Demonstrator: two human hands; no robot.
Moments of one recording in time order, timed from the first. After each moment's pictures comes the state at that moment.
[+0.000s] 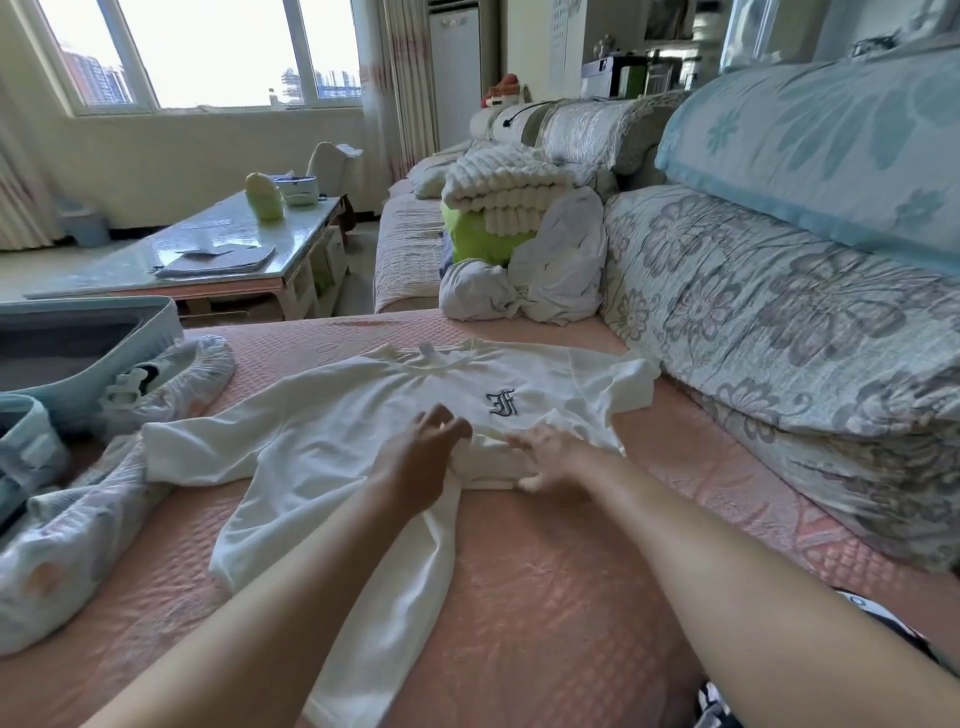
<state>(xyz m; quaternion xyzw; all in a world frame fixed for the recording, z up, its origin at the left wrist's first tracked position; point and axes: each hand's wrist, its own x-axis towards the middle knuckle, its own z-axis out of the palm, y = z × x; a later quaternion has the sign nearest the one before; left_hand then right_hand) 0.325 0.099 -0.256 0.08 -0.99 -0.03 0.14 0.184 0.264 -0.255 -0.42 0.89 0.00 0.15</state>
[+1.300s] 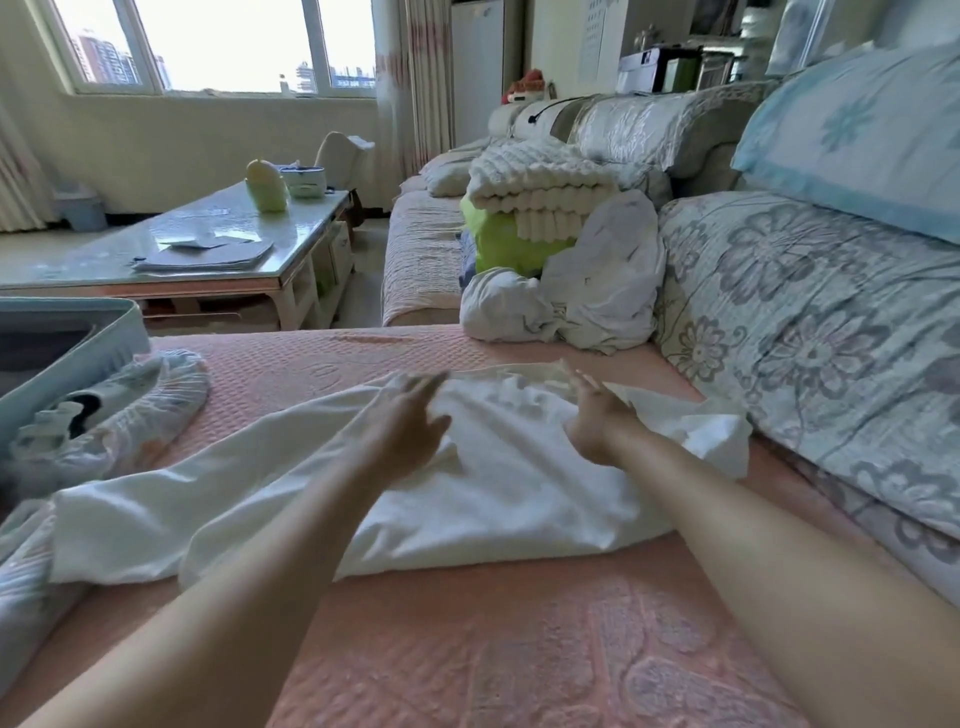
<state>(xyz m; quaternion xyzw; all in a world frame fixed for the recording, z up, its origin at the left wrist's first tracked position) 0.210 -0.039 -0.255 0.20 -0.94 -0.21 0.16 0.049 0.165 -0.257 -0.31 0.93 -0.19 0.08</state>
